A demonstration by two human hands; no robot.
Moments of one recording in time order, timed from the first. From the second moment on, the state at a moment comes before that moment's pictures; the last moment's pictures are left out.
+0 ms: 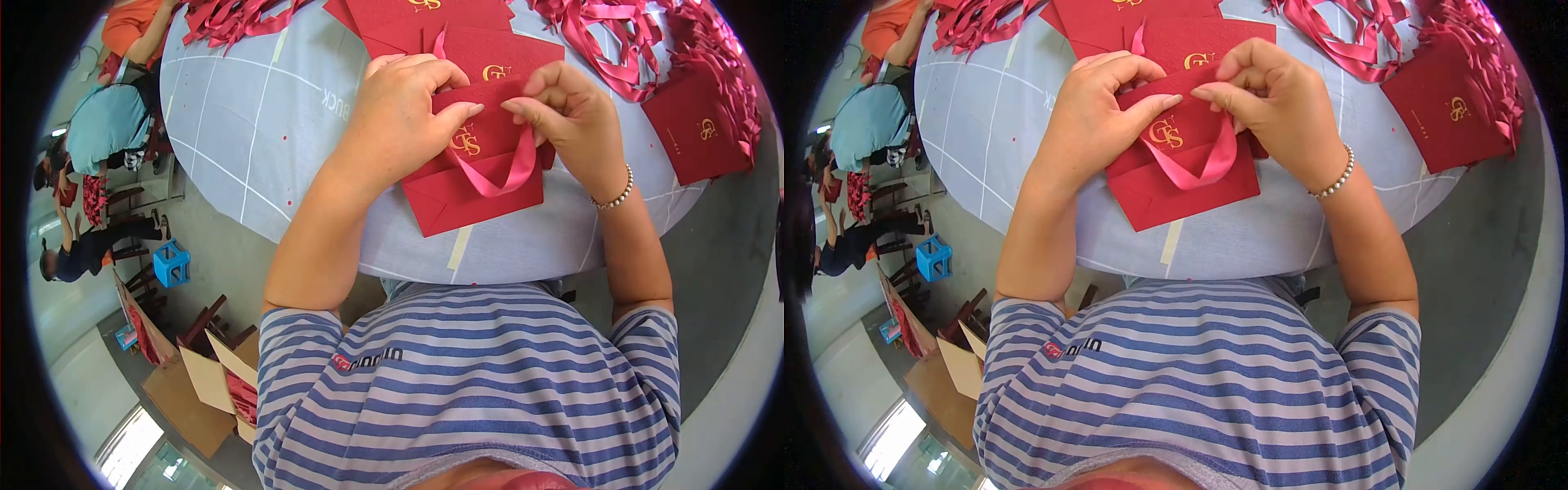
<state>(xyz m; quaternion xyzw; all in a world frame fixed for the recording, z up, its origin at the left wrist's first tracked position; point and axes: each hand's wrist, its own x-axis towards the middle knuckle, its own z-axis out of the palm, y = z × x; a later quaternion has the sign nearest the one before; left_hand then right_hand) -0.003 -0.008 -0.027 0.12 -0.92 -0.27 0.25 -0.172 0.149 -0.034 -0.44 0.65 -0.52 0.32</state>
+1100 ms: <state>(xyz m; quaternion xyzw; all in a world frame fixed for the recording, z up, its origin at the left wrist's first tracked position) 0.000 0.001 -0.022 0.10 -0.93 -0.24 0.27 -0.143 0.147 -0.022 -0.60 0.70 -0.38 0.00</state>
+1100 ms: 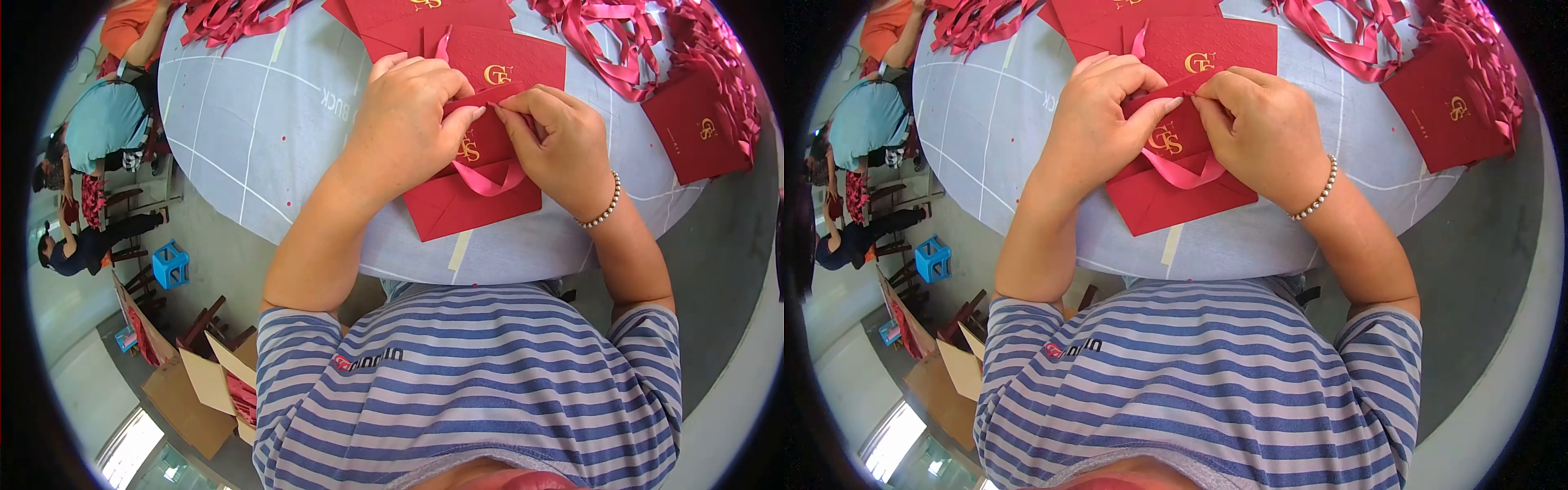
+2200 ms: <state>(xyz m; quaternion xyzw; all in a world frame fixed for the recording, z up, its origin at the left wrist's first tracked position) 0.005 0.014 -0.004 0.00 -0.94 -0.17 0.29 -0.182 0.144 0.004 -0.69 0.60 -0.40 0.08</state>
